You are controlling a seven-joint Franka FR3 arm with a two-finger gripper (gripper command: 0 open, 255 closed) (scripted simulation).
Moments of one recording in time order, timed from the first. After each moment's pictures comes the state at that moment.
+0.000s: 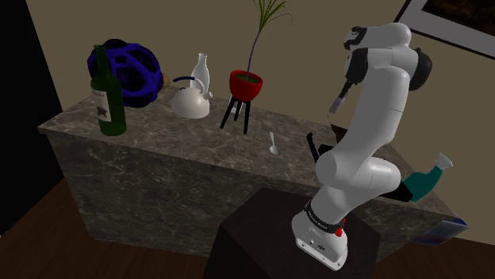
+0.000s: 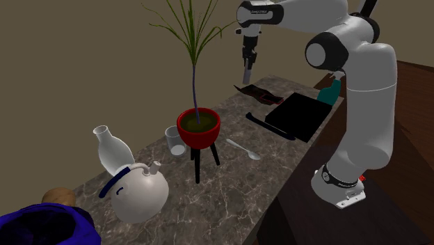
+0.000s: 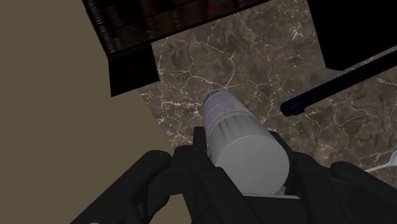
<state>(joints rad) -0.78 0.43 -0.55 -1.31 0.23 1.64 -1.45</state>
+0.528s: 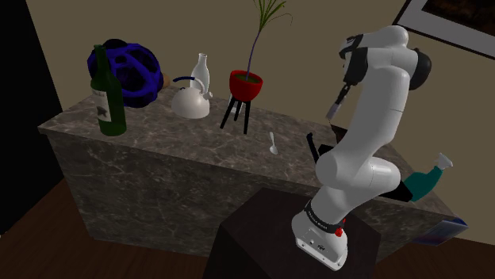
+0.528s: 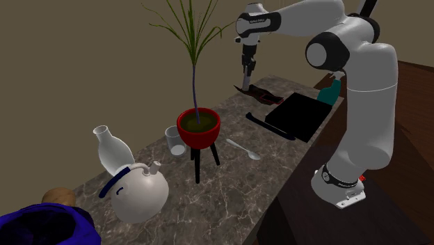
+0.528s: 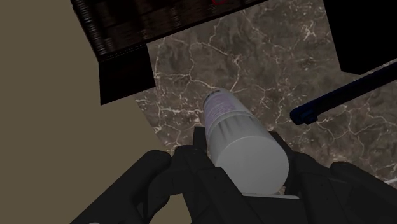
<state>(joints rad) -0.76 0.42 -0.54 -1.43 0.23 1.75 -1.45</state>
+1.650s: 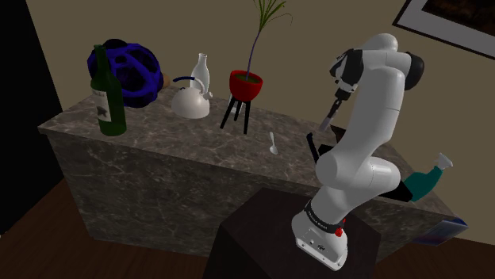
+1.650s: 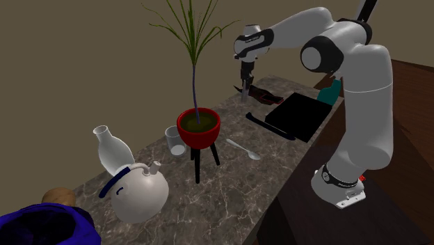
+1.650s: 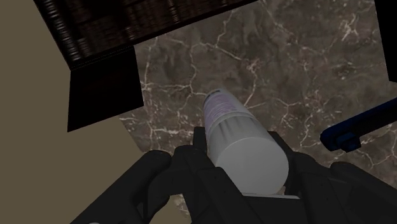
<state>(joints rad) -0.75 0.47 -0.53 -1.60 0.26 1.96 -1.48</state>
